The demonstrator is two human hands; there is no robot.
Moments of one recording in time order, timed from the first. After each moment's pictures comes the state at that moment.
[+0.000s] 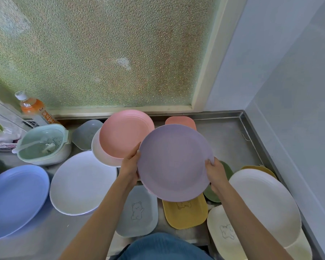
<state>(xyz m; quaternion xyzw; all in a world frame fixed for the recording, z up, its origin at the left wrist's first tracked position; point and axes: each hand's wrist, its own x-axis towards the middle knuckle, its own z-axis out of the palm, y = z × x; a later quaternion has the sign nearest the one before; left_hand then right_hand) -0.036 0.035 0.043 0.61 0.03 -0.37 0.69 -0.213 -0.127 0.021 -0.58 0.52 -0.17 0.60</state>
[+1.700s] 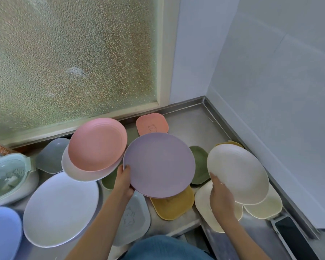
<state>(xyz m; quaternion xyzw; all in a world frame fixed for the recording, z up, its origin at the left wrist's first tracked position) -0.052 0.021 -0.013 0.61 0.05 -0.47 0.64 -0.326 -0.055 -0.010 -0.76 0.61 -0.11 0.19</state>
